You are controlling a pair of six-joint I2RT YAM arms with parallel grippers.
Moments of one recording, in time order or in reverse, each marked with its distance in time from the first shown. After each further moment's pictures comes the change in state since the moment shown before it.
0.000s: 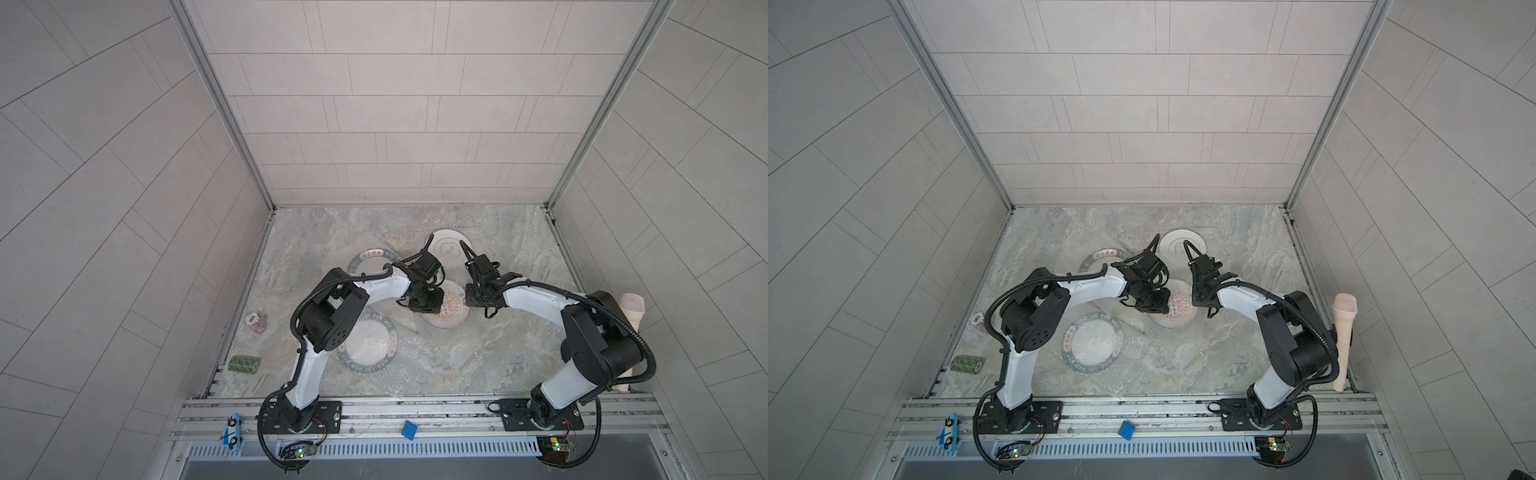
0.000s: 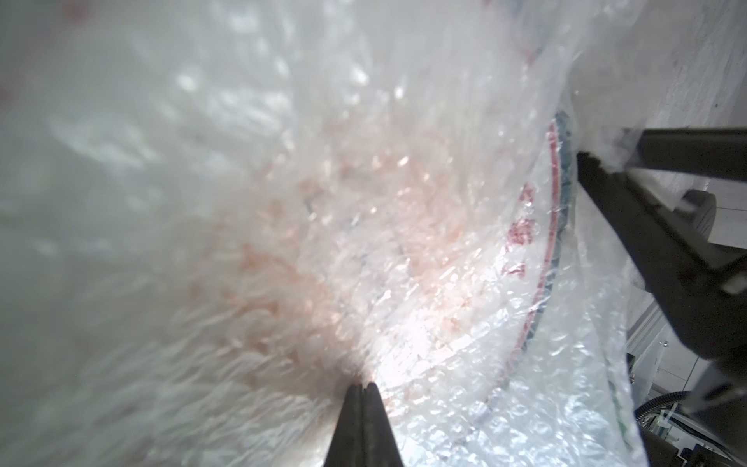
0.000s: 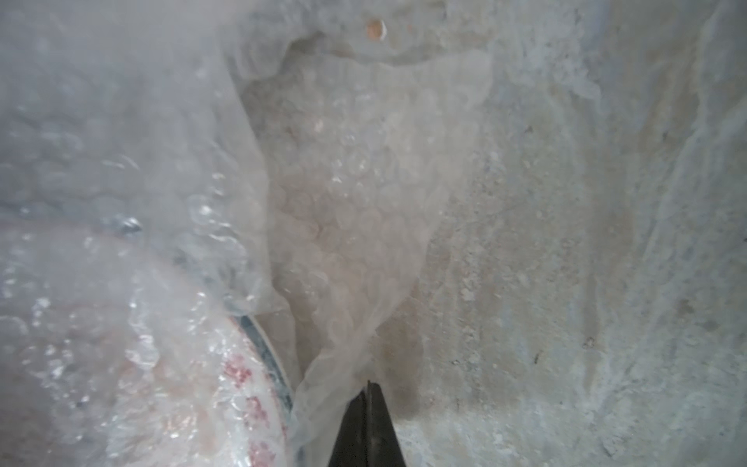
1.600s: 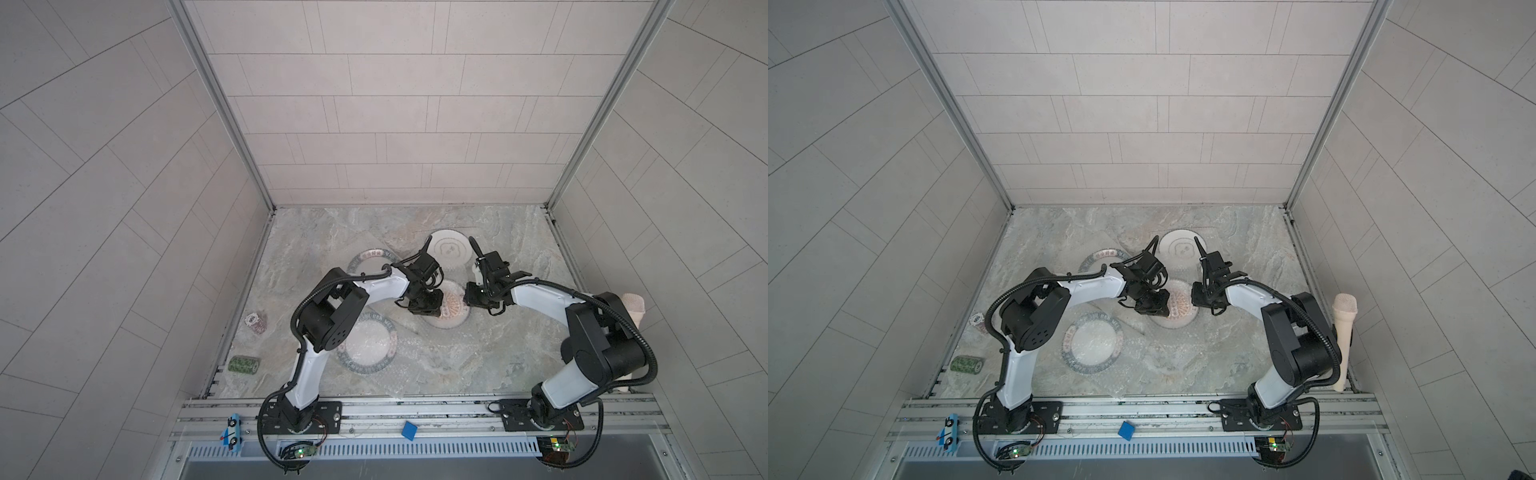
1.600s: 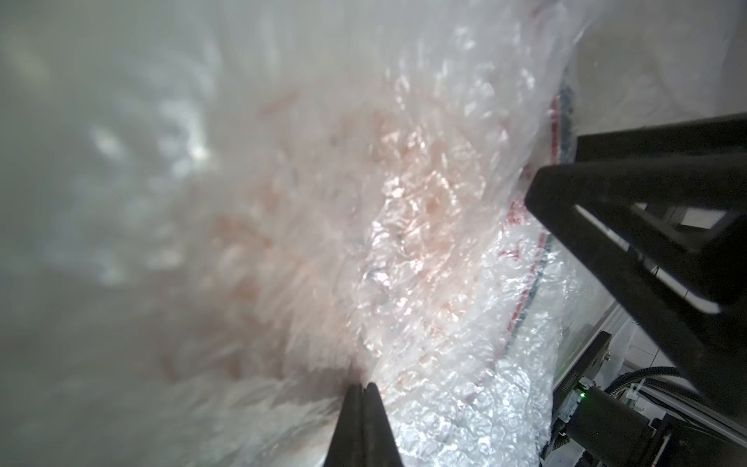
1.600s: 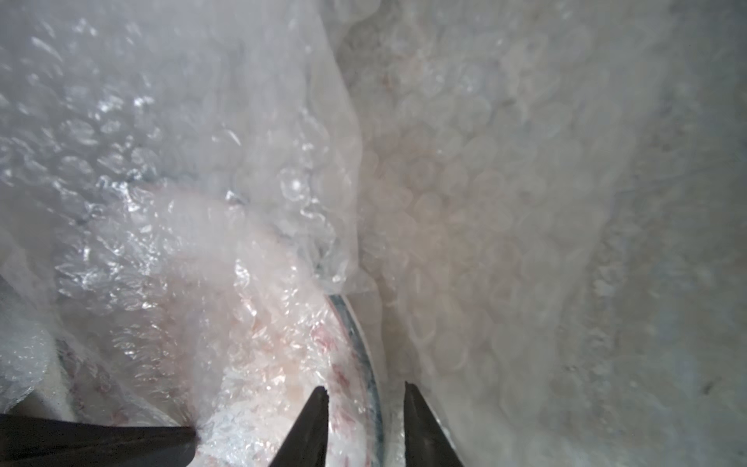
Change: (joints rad) left arm 0.005 0.000 -0.014 0.017 0.072 0.000; right arm -0.092 -0.001 0.000 0.040 -0.349 -0.021
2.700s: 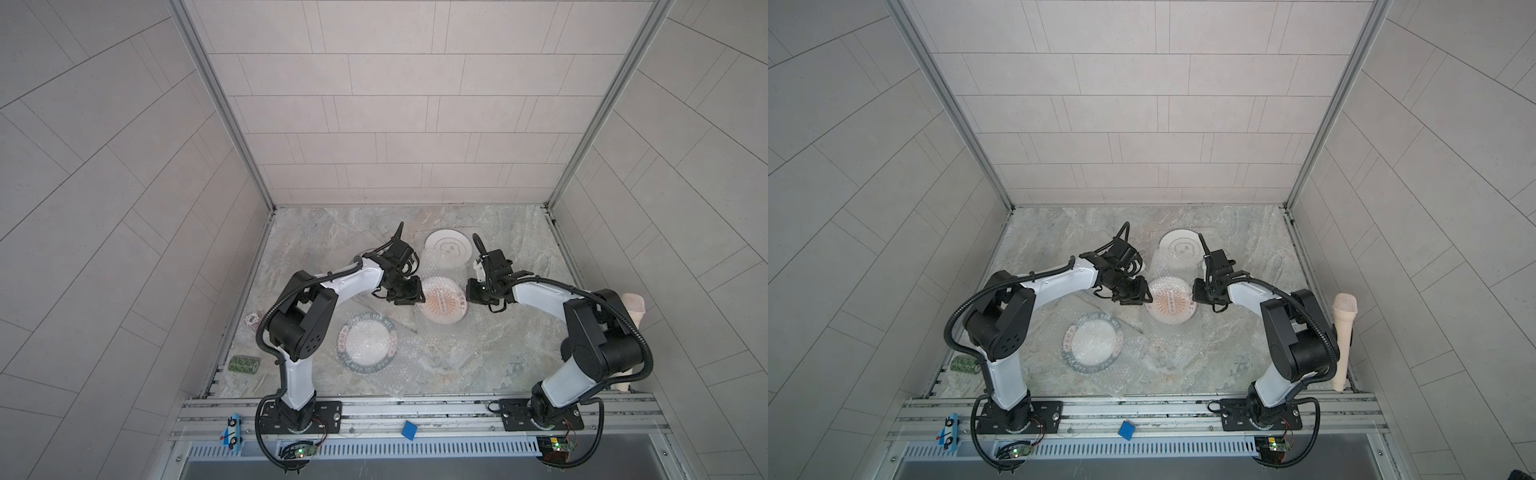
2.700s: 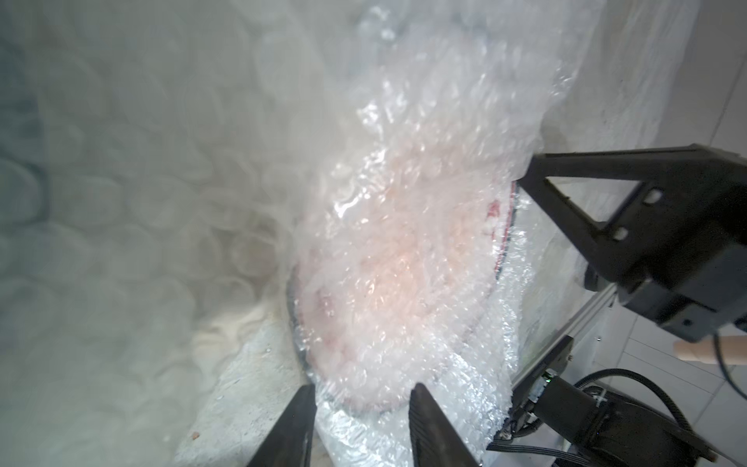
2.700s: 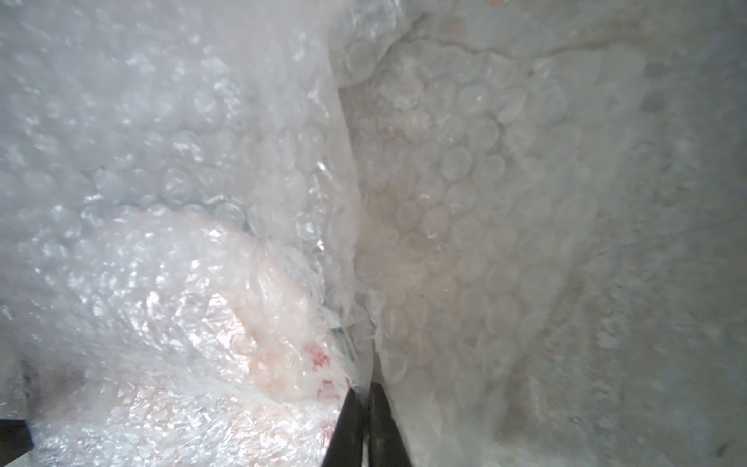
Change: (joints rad) left arm 0.144 -0.183 -0.091 -0.110 0.014 0.026; right arm -0.027 0.017 -0.004 0.059 -0.041 -0.010
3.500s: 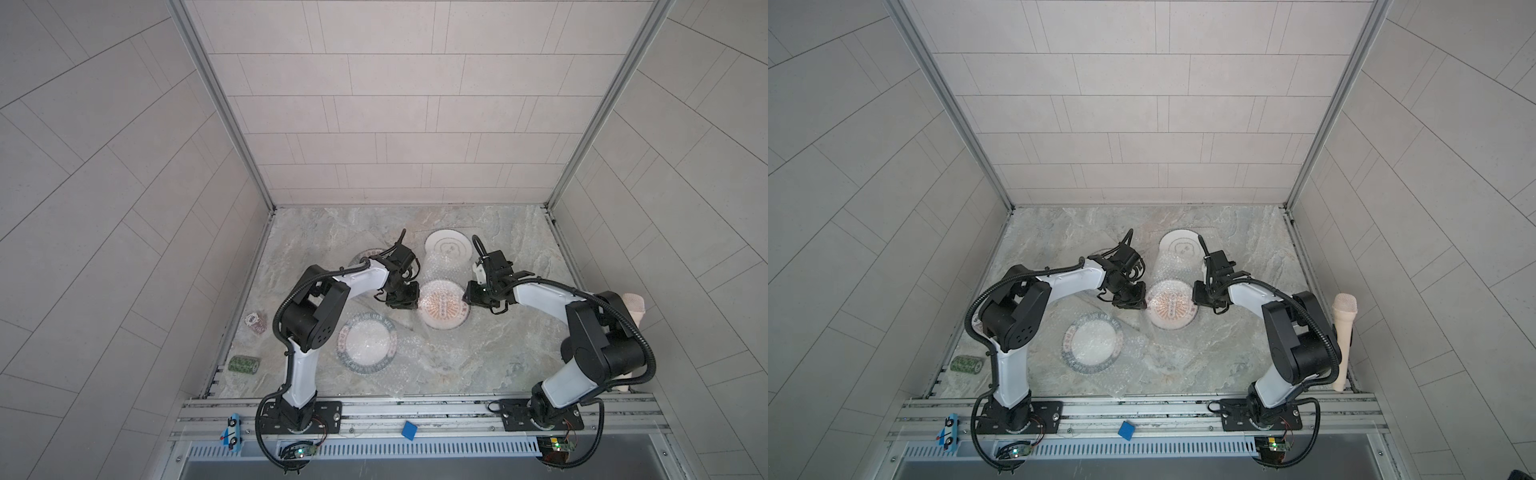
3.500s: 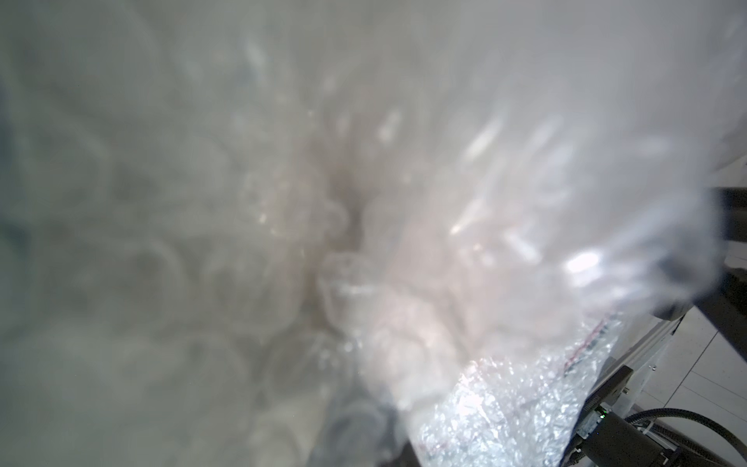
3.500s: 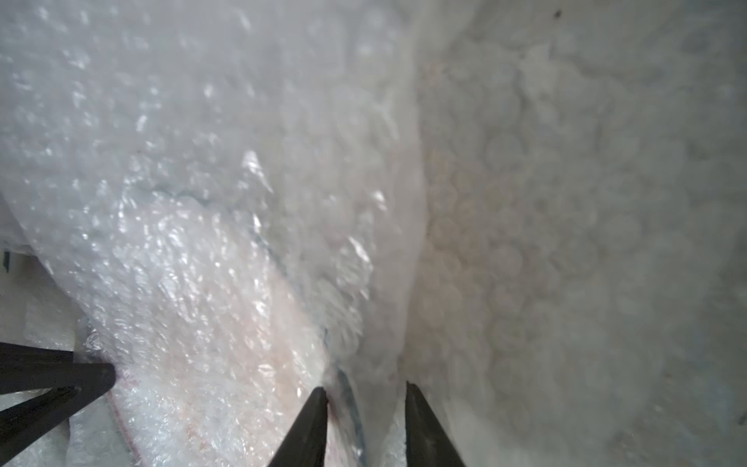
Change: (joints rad) left arm 0.001 0.092 0.011 0.006 -0.062 0.000; right arm 0.000 -0.017 -0.003 -0.048 -0.040 -0.013
